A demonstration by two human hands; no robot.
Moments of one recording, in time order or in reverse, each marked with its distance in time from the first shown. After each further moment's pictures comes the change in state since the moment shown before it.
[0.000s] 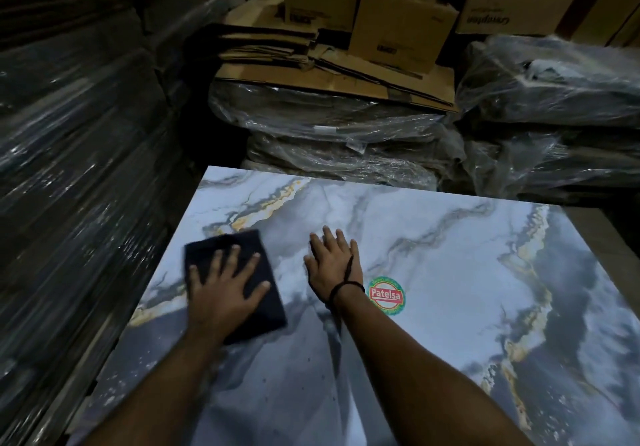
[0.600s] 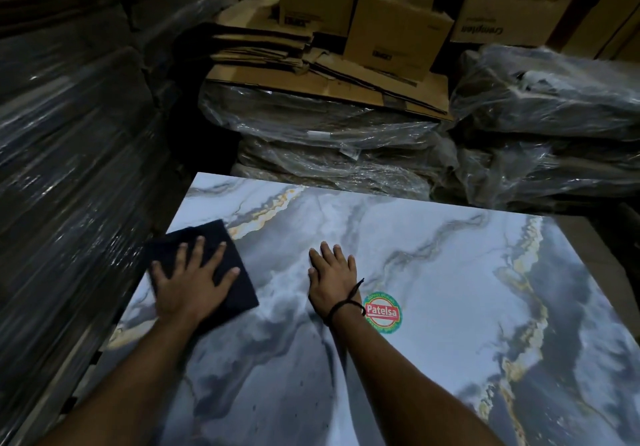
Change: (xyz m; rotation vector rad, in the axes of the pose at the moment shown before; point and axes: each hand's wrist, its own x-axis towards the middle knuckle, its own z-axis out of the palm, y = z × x) left_hand 0.045 -0.031 -0.010 -0.025 0.027 -0.139; right_hand 0.006 0.006 0.008 0.144 0.046 0.051
